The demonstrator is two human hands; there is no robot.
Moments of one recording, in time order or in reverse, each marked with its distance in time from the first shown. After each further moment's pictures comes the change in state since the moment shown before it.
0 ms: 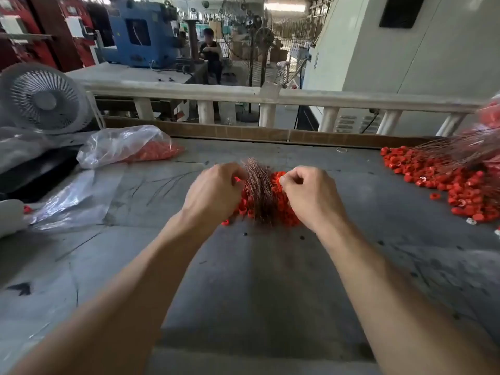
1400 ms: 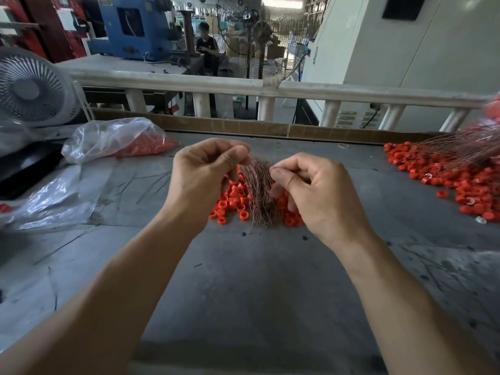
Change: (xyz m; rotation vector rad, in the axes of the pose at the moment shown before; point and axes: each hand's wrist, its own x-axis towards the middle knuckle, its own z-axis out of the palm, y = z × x) left_hand -0.018 0.011 -0.021 -1.017 0.035 -0.001; right_hand -0.024 -0.007 -0.016 0.286 -0.030 -0.309
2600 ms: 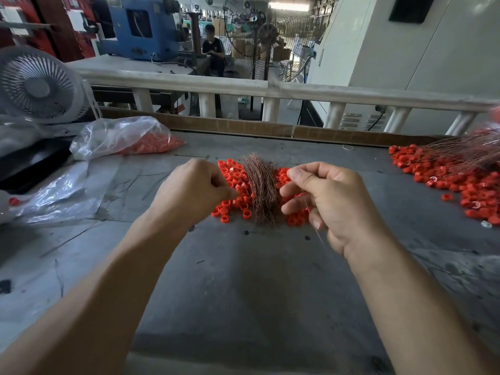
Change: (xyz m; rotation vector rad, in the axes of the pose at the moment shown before) left_hand 0.006 -0.008 -0.028 1.017 -0.093 -0.139; right_hand -0.004 -0.003 -0.005 0.491 0.005 0.452
